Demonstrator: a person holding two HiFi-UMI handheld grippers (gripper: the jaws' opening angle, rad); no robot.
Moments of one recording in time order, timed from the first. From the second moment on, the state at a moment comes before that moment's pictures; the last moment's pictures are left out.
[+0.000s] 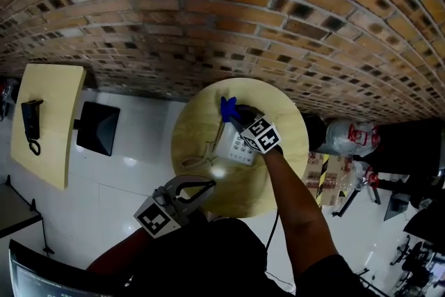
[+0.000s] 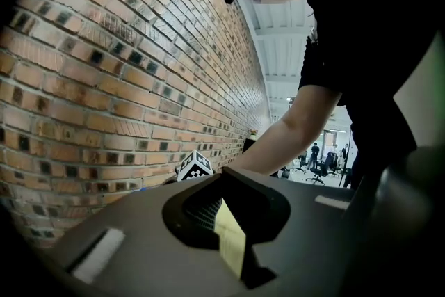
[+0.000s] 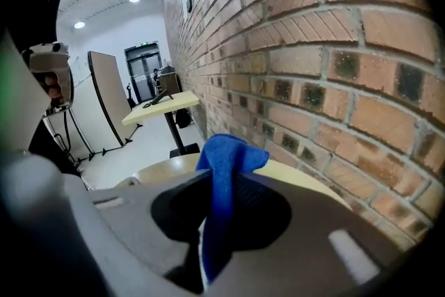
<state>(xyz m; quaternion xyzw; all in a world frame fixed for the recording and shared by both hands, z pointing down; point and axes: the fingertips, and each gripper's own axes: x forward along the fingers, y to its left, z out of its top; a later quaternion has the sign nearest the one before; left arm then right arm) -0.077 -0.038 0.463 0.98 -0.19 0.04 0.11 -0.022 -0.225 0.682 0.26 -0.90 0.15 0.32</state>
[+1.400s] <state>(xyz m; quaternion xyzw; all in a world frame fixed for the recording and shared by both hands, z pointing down) 0.004 -0.011 0.463 0.98 -0.11 0.05 0.14 0.166 -0.096 0.729 0.41 -0.82 0.25 0.32</state>
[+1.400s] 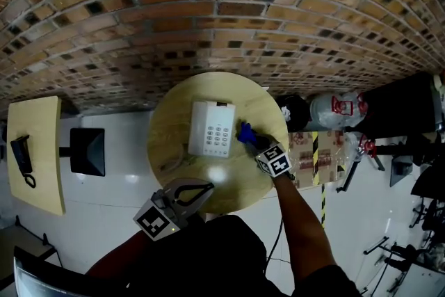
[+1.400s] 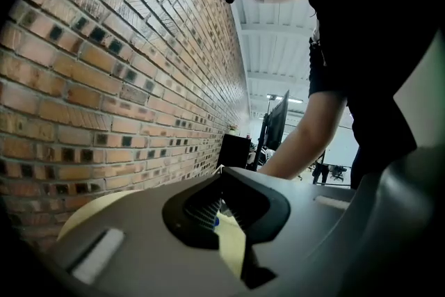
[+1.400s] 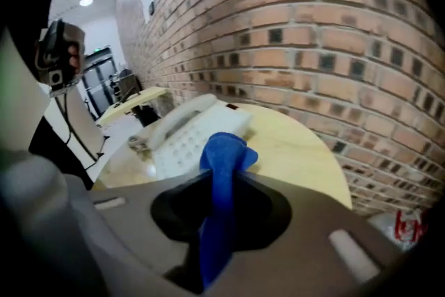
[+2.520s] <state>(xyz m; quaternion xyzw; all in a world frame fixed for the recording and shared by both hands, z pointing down) 0.000 -0.013 0.465 0.98 -0.10 0.04 0.14 0.211 -0.129 0.694 0.52 -0.76 0.27 0.26</state>
